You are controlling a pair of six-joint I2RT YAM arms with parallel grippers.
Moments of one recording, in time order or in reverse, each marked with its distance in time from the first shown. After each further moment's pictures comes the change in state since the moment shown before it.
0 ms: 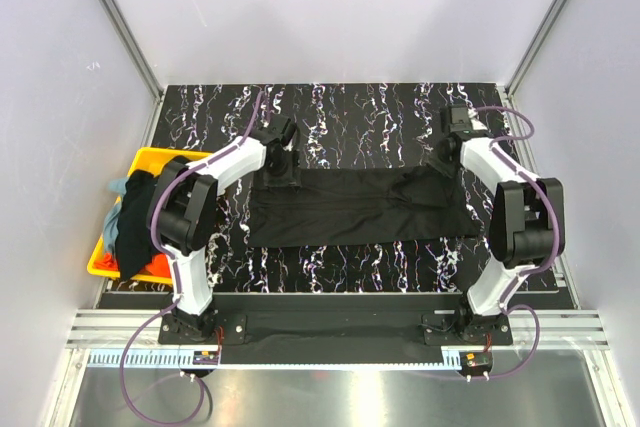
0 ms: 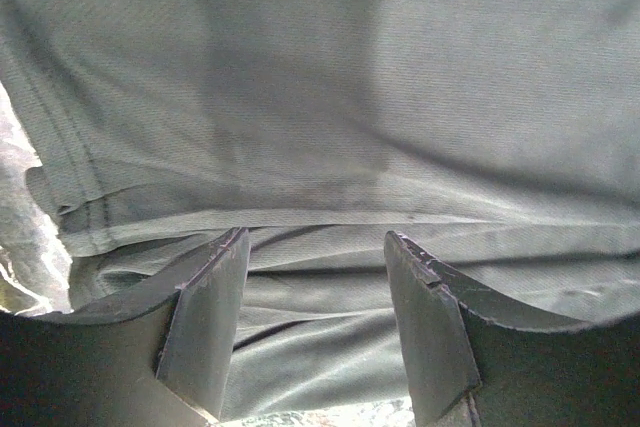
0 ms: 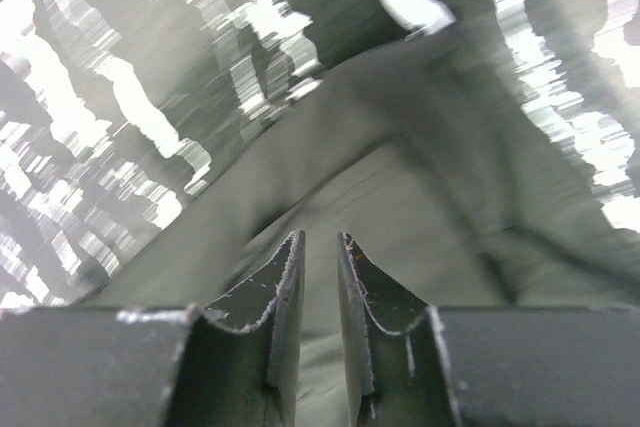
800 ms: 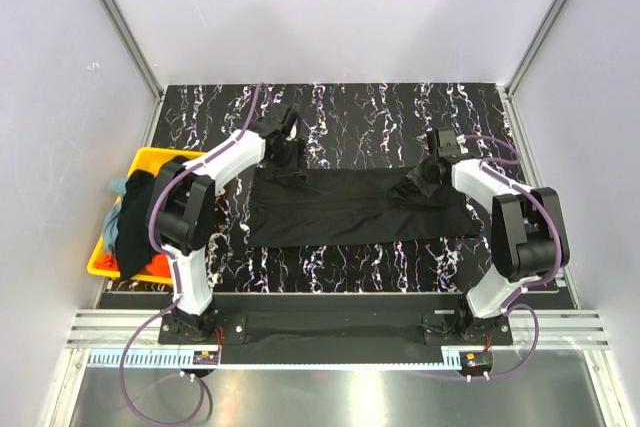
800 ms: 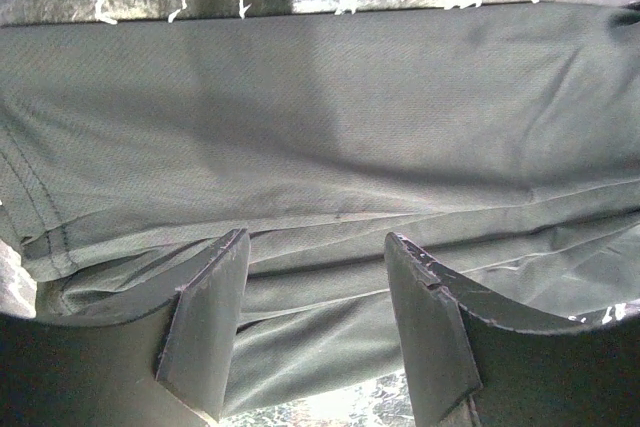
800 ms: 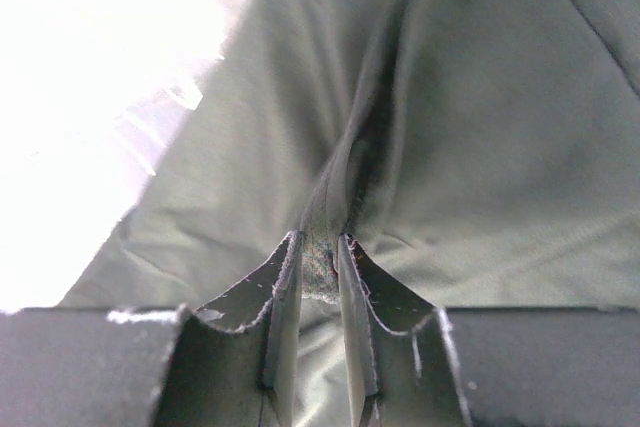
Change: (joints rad) left arm 0.004 0.000 0.085 -0.003 0.097 0.015; right arm 0.064 -0.093 -0.249 0.156 -0.158 0.276
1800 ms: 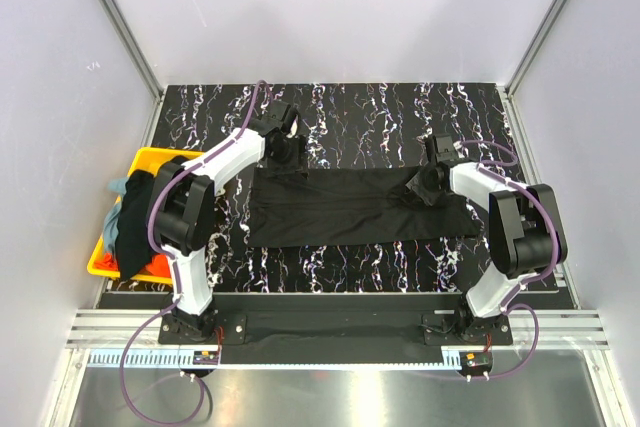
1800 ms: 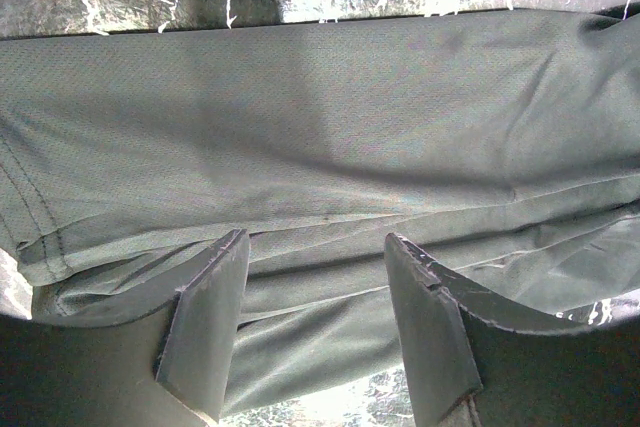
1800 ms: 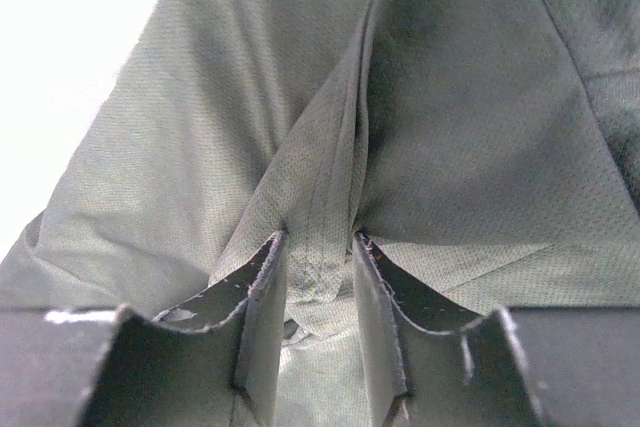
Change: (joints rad) left arm 0.000 -0.002 0.018 -0.002 0.017 0.001; right arm 0.000 0.034 -0.018 -0.014 0.018 -0.101
